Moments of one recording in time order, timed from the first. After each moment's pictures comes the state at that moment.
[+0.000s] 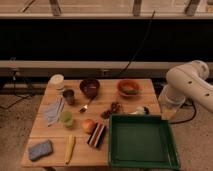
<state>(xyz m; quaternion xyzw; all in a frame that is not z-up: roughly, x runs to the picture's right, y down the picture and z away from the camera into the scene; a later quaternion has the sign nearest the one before) 0.284 0.106 0.684 -0.28 0.02 0.02 0.96</state>
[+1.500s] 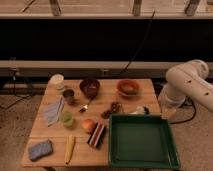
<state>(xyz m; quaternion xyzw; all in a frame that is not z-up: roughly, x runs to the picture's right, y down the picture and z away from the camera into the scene) 0.283 0.105 0.690 -0.29 0.01 0.01 0.96</state>
